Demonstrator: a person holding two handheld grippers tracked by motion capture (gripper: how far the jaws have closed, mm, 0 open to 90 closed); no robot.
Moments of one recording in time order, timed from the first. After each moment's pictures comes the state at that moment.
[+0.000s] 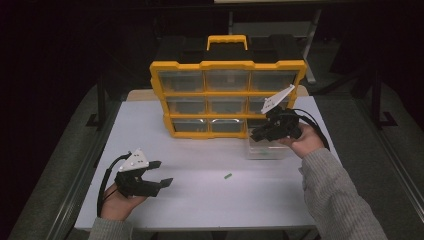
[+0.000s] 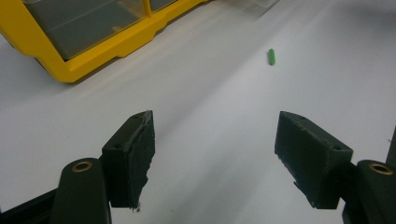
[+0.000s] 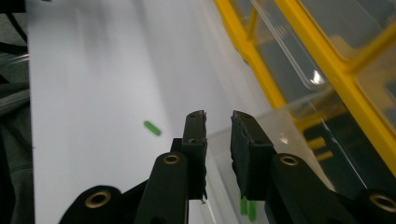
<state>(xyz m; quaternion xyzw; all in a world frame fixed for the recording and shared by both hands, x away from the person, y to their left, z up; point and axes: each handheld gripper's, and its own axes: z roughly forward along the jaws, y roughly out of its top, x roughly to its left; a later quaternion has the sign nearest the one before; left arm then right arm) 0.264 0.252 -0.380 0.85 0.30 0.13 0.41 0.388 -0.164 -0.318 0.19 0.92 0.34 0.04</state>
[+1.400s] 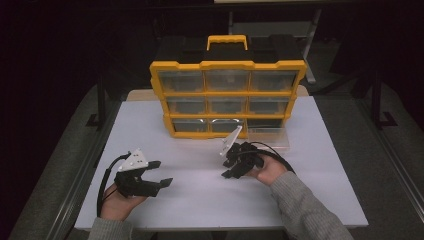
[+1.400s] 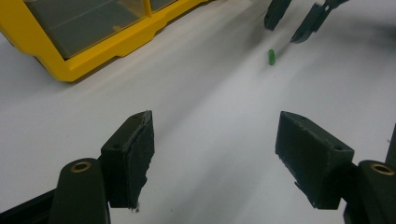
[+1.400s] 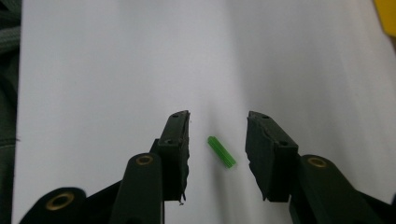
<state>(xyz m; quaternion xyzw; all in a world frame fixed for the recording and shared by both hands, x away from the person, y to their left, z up) 0.264 0.253 -0.381 0.85 0.30 0.13 0.42 0.348 -0.067 -0.396 0.09 0.96 0.26 0.01</state>
